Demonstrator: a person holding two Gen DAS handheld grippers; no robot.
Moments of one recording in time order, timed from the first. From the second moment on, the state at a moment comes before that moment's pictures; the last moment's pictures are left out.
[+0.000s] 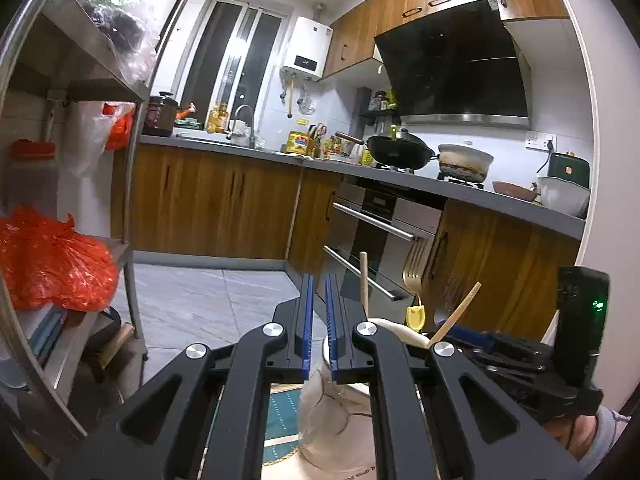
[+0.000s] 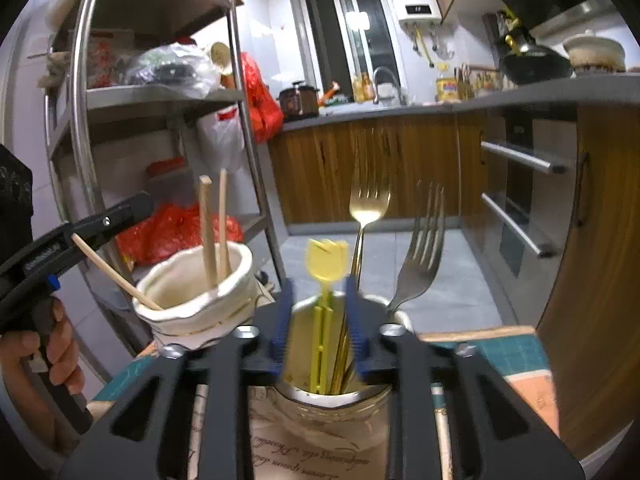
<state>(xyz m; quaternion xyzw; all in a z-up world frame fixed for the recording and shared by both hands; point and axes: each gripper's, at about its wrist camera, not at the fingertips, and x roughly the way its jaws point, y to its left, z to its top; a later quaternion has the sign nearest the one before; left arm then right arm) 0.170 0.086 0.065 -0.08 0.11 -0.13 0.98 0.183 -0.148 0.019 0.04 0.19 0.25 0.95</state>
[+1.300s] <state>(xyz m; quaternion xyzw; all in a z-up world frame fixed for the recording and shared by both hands) 0.034 0.020 0.104 -0.01 0.12 -0.09 0.99 0.068 -0.226 0.037 0.05 0.14 0.19 0.97</state>
